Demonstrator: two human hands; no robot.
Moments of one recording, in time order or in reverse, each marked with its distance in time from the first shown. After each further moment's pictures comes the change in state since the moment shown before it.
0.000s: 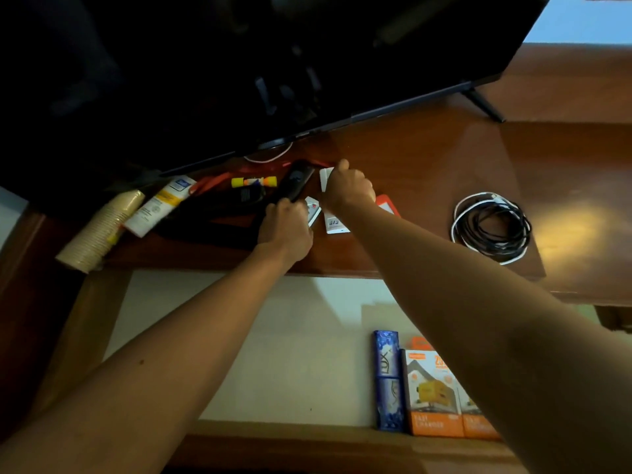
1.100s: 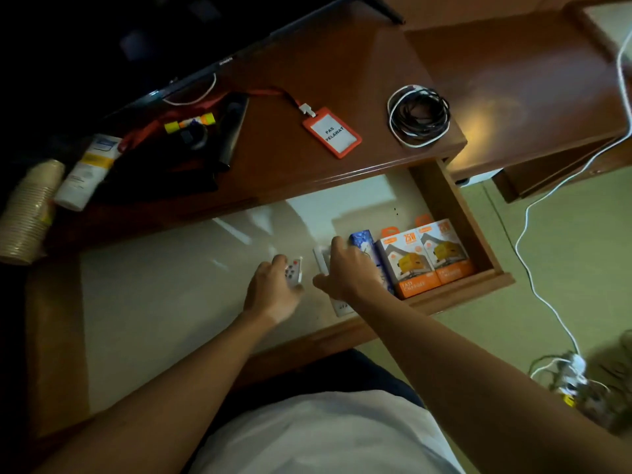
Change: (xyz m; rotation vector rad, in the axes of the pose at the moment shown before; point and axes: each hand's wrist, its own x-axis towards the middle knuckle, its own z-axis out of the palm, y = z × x) left_hand -0.192 -0.066 0.086 -0.251 -0.453 0.046; right_hand -0.267 0.055 0.130 0.094 -0.175 0.282
